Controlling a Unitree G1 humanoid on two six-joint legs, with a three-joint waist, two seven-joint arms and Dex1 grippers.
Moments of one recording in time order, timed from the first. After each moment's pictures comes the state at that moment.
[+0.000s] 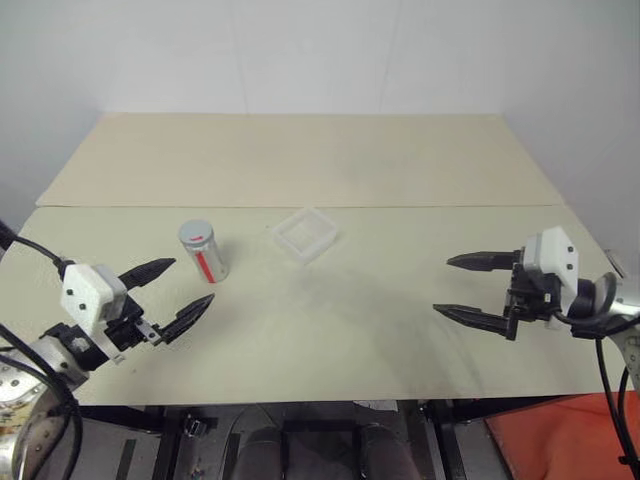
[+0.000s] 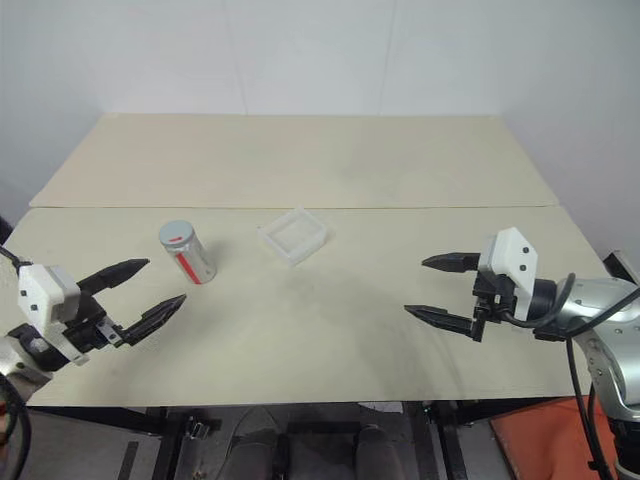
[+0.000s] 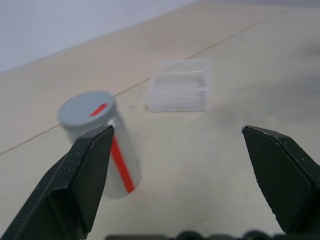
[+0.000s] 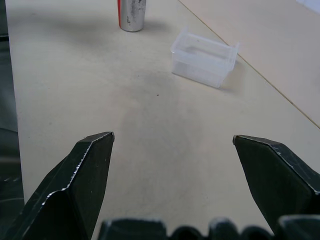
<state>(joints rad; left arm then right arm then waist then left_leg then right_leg) 0.26 0.63 0.50 -0.57 -0.56 0.35 -0.69 -0.14 -0.93 -0.25 -0.34 0.57 0.41 1.12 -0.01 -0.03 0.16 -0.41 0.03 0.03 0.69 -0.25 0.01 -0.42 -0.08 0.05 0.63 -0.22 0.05</state>
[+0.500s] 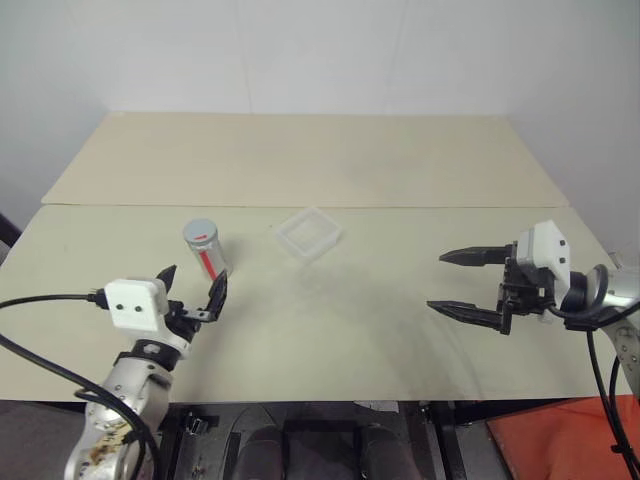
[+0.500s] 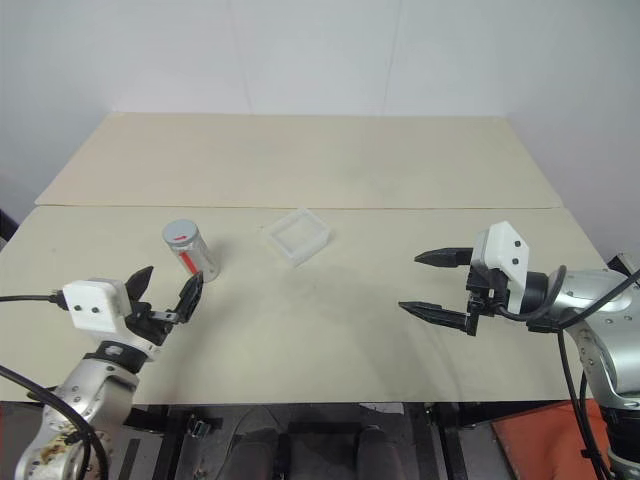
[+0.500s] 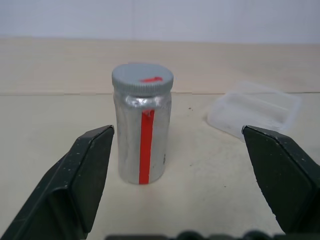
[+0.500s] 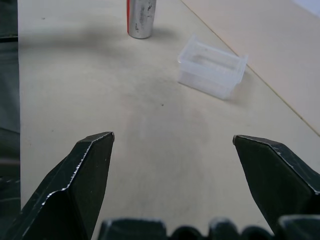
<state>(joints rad) 0.20 0.22 0.23 -0.72 -0.33 0.46 -0.10 -0.19 -0.93 -0.21 -0.31 0.57 0.40 1.14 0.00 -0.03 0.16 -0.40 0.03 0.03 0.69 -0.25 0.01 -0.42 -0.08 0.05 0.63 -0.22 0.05</state>
